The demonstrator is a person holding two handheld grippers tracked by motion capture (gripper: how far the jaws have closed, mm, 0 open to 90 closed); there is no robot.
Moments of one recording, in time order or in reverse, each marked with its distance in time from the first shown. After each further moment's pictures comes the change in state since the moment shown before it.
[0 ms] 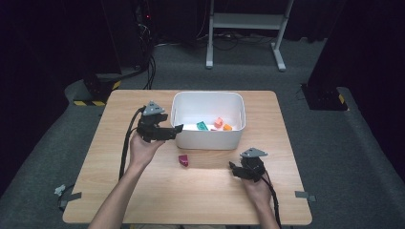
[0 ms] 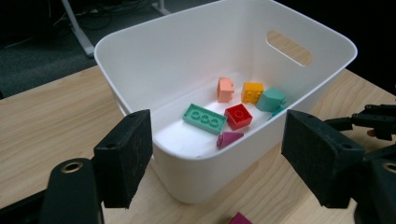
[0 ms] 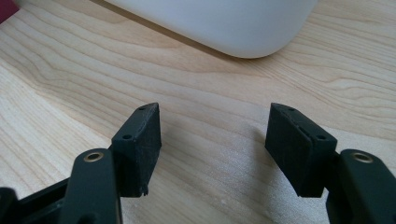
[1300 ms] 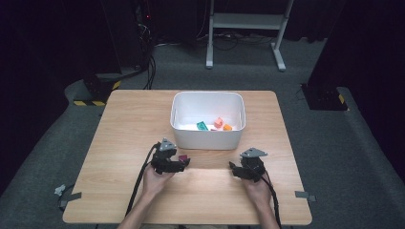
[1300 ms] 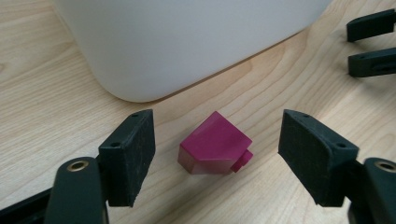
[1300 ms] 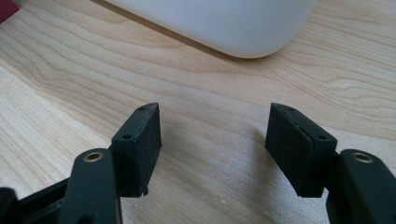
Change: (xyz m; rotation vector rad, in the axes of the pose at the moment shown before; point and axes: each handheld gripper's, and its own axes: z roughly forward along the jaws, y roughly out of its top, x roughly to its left) left arm -0.029 -0.111 0.067 0.140 -0.032 -0.069; right arm 0.000 0.000 0.000 -0.001 0.000 0.001
